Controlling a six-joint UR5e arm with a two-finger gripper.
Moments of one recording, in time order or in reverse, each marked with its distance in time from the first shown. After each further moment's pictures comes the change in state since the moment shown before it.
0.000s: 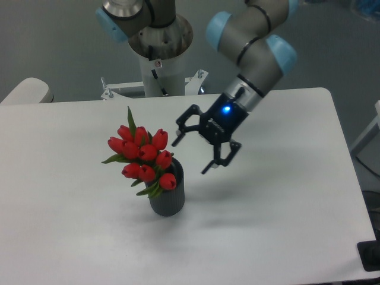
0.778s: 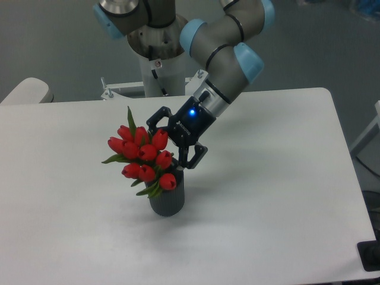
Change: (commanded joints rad) arm -0.078 0.000 -0.035 0.060 0.000 -0.009
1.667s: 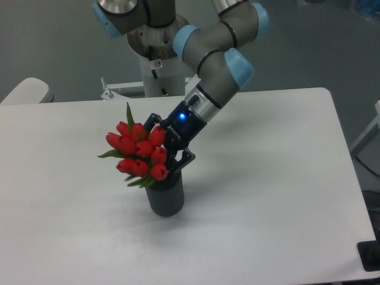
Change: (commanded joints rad) arm -0.028 -0.020 0.017 0.055 -0.002 -0.008
